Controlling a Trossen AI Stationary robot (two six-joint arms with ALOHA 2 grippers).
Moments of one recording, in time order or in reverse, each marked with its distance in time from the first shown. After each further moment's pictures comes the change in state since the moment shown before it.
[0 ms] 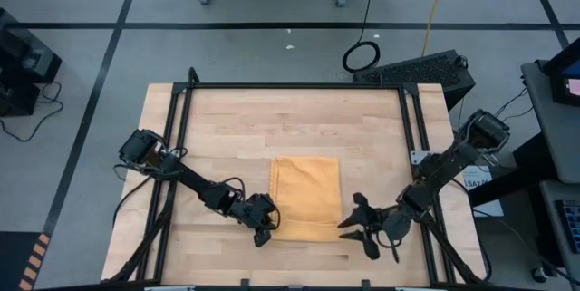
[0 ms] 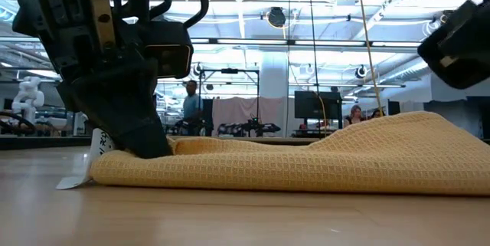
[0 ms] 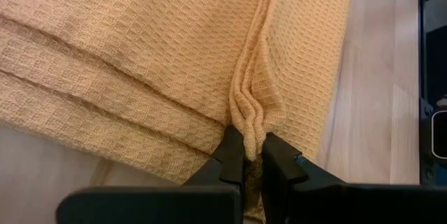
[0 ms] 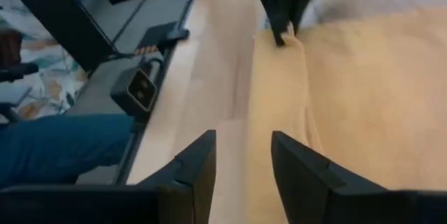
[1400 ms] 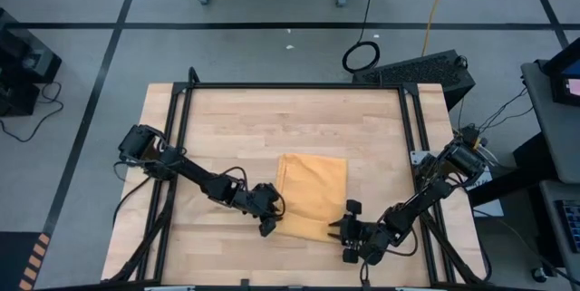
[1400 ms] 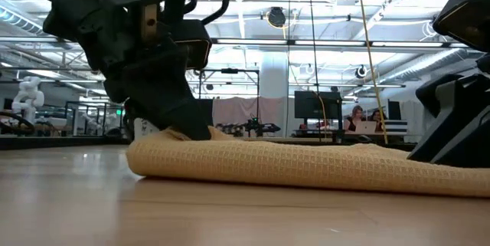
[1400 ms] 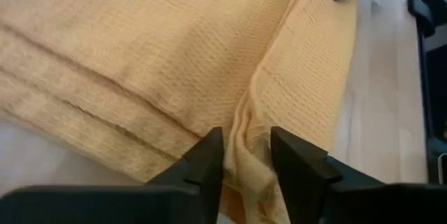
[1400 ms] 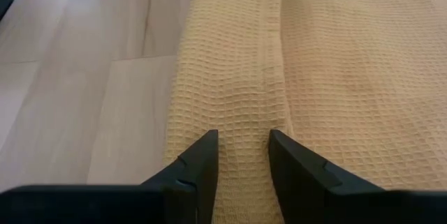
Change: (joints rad) left arm 0.085 -0.041 -0.001 0.023 -0.011 0.094; right arm 0.028 0.404 0.204 -0.177 0.219 0.074
